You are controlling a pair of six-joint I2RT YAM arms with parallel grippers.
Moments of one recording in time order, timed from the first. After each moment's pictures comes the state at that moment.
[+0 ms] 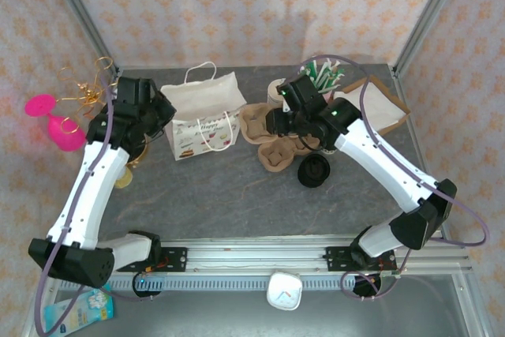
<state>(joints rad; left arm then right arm) -0.13 1.17 1.36 -0.93 -0.01 -0.91 0.71 1.47 1.59 -0.98 0.03 0.48</state>
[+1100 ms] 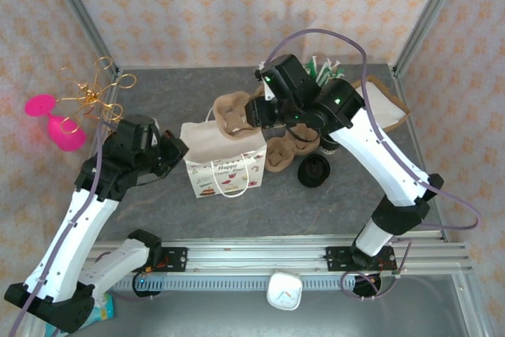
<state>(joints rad) -0.31 0.87 1.11 -1.01 0.16 -1.12 0.89 1.66 2.16 -1.29 0.06 0.49</state>
